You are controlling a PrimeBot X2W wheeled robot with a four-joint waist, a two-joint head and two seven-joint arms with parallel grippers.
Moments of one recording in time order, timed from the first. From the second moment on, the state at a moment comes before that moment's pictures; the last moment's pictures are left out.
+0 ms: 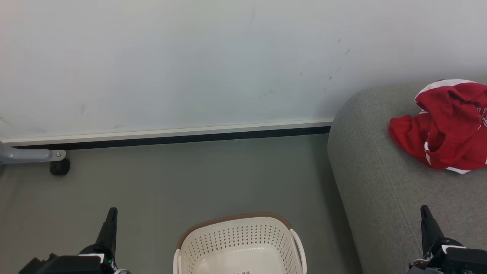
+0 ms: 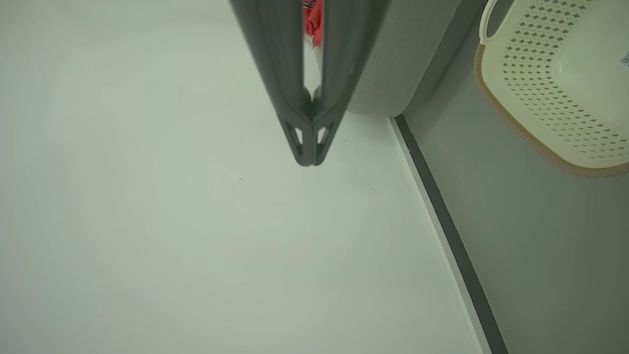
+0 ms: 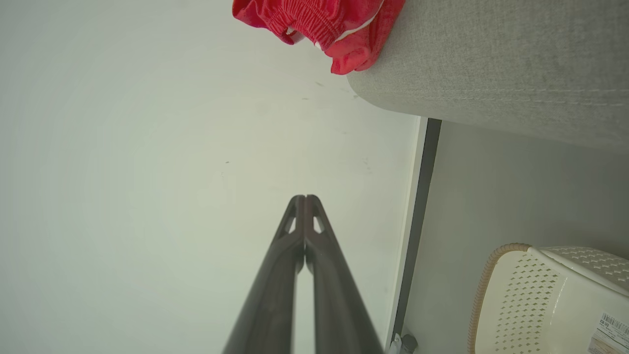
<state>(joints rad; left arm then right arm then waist) -0.08 0.04 0.09 0.30 -1.60 -0.12 0.11 -0.09 -0.04 -0.13 0.30 1.60 0.12 0.11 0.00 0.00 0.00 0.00</state>
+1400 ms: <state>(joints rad) -0.08 0.04 0.09 0.30 -1.60 -0.12 0.11 -0.09 -0.04 -0.13 0.30 1.60 0.12 0.11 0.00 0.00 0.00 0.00</state>
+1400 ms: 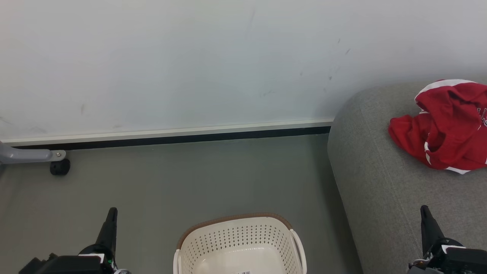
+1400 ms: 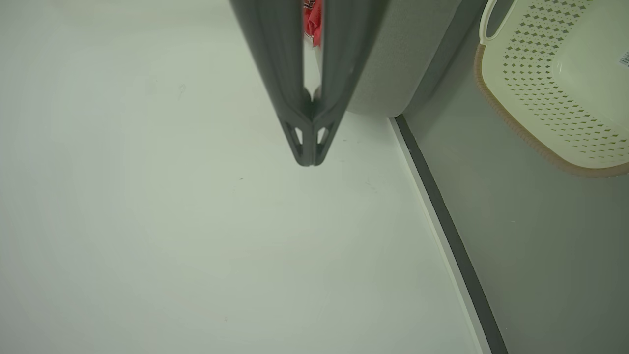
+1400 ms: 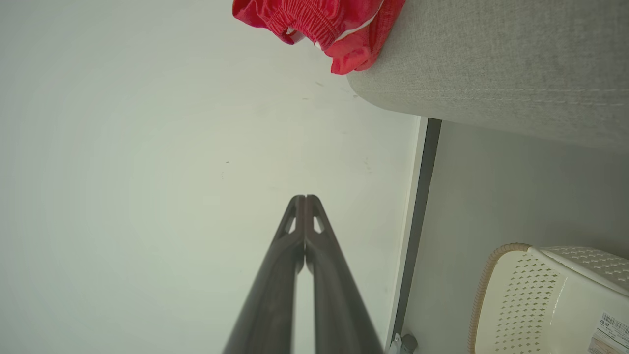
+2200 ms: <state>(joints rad) -0.08 0.04 0.09 0.30 -1.60 -0.12 0.11 -0.09 -0.04 -0.13 0.30 1.60 0.12 0.11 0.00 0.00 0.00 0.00</state>
